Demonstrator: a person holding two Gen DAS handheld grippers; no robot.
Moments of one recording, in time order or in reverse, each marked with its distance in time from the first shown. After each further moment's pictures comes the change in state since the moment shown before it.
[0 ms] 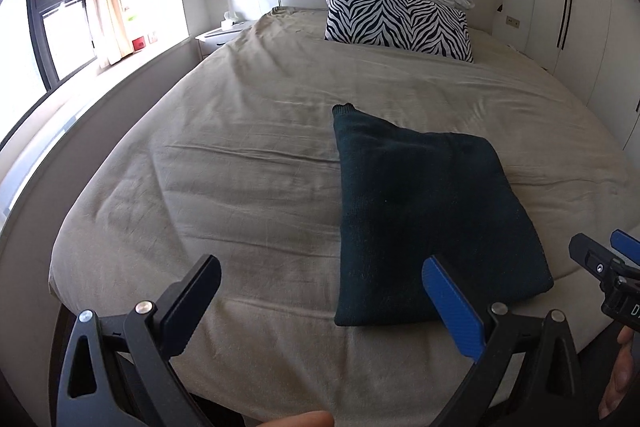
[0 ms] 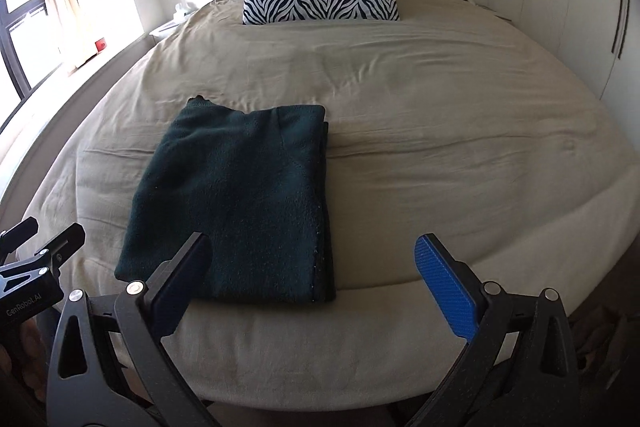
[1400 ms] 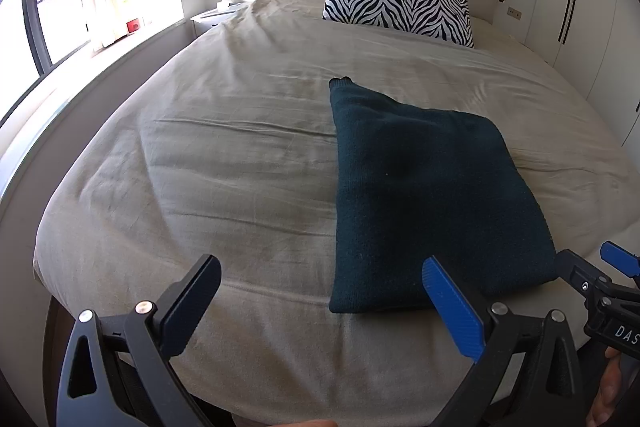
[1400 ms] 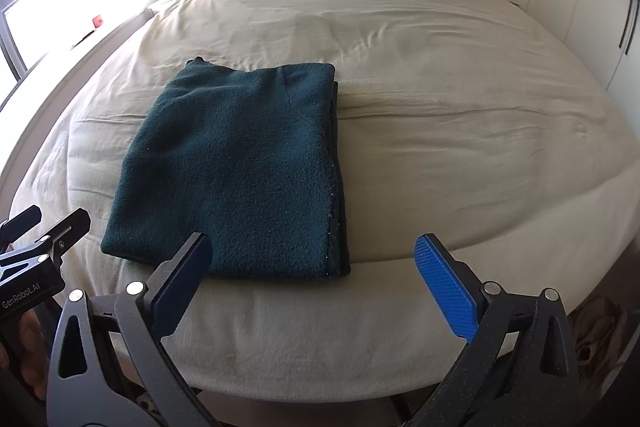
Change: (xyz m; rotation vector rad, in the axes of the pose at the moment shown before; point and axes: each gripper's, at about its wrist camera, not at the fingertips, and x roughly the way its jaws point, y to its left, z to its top) left arm 0.020 0.001 -0.011 -0.014 0.056 -0.022; right arm 0.023 0.004 -0.010 -0.026 0.085 -0.003
